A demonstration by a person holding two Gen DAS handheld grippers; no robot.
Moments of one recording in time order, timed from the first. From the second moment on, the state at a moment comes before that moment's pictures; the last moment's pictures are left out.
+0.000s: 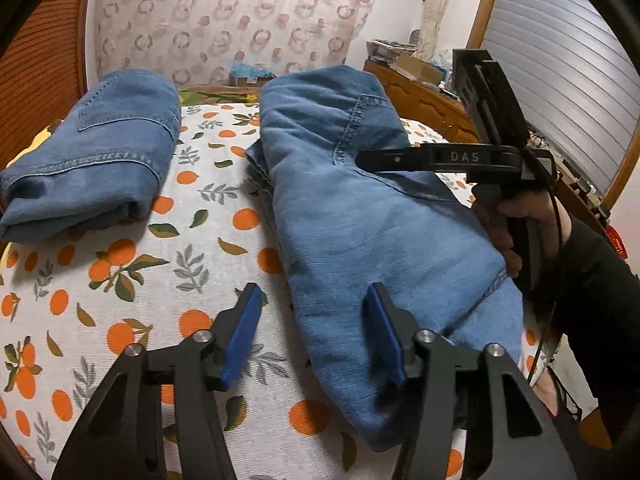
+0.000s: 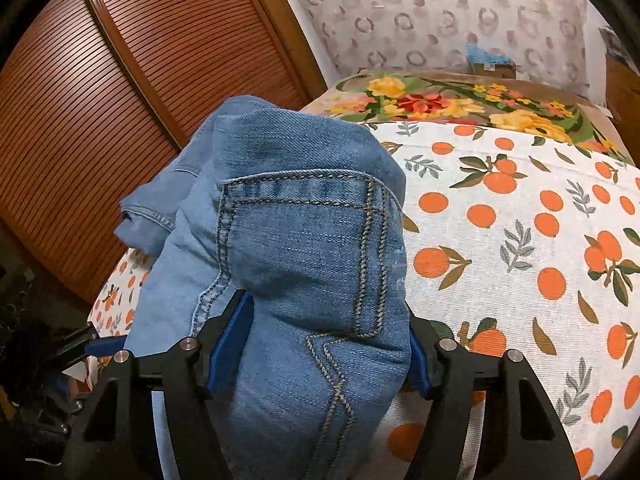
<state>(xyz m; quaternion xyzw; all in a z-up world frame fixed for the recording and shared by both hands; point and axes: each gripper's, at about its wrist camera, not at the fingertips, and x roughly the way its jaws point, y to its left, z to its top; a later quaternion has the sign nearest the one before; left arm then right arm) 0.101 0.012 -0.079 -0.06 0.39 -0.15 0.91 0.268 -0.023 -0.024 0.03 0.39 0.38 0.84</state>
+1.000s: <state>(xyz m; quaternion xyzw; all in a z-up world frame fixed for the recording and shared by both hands) 0.098 0.105 0.014 -0.14 0.27 -0.15 0.94 0.195 0.043 0.144 -0.01 0.21 0.47 0.86</state>
